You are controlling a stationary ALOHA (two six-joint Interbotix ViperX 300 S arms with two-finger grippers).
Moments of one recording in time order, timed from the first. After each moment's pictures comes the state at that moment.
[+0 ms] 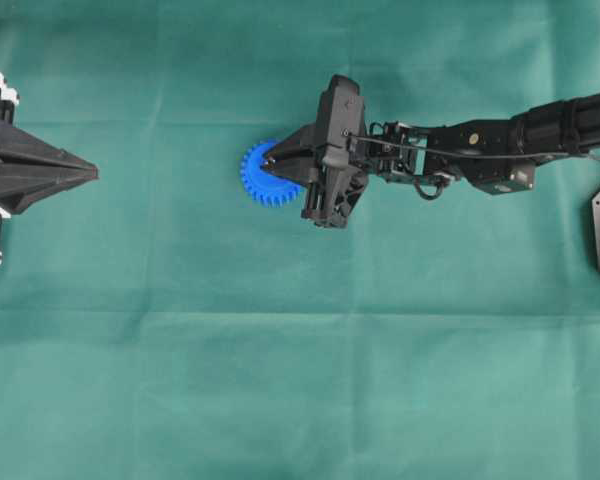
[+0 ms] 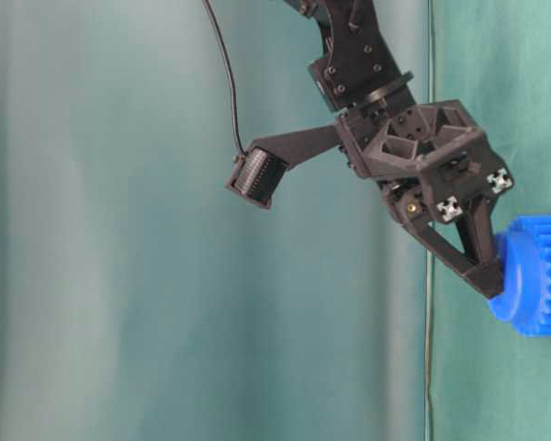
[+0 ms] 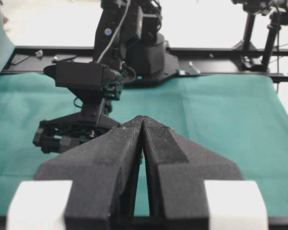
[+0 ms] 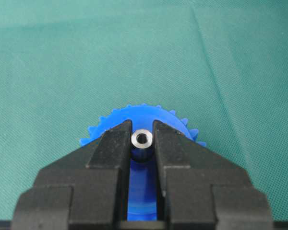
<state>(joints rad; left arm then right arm) 0.00 -0.96 1.18 0.01 -0.24 -0.01 -0.15 0.30 0.63 0.02 -0.47 -0.01</state>
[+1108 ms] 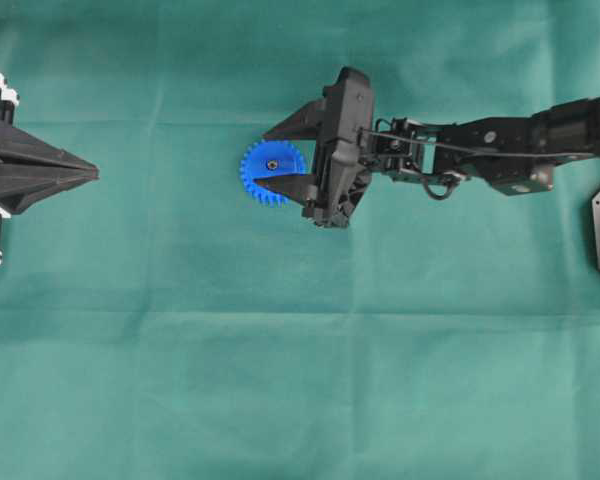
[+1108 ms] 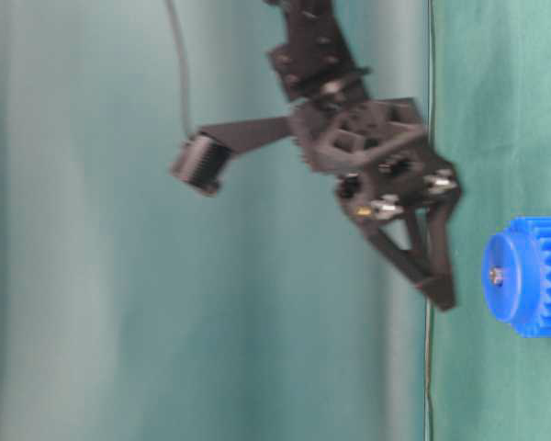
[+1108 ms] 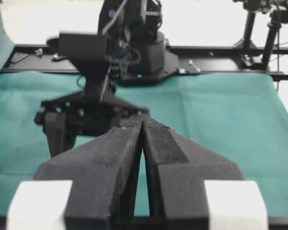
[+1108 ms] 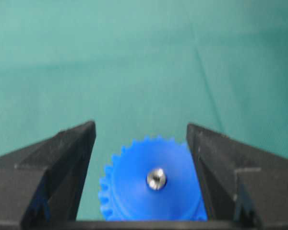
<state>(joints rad) 0.00 -0.96 1.18 0.01 -0.23 -0.01 -0.13 0.19 0.64 0.05 -0.44 -0.01</state>
